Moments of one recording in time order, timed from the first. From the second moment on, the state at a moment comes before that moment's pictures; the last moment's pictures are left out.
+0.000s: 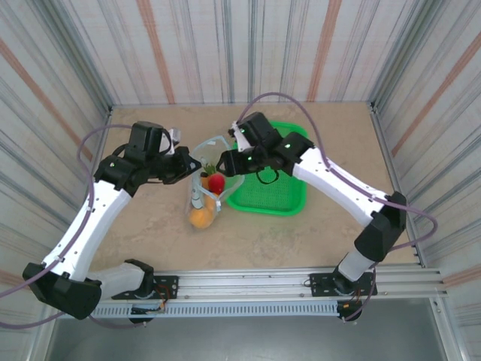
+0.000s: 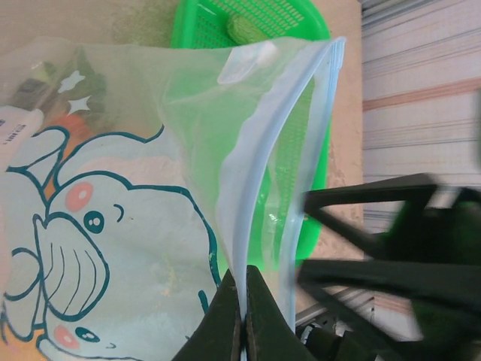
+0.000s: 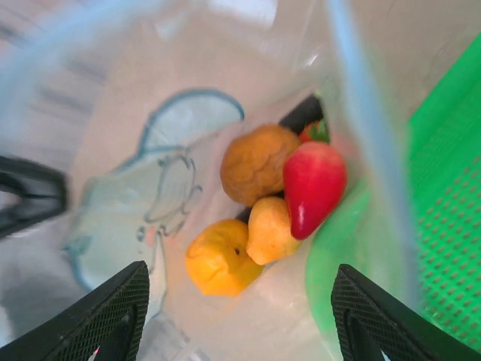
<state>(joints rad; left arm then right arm) -0.39 1.17 1.28 -0.89 0.39 -0.74 0.79 1.61 1.64 -0.82 -0.22 0.51</state>
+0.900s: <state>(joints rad) -0.39 1.16 1.24 -0.92 0.42 -0.78 0.43 2.05 1.76 -0.88 0.17 0.66</state>
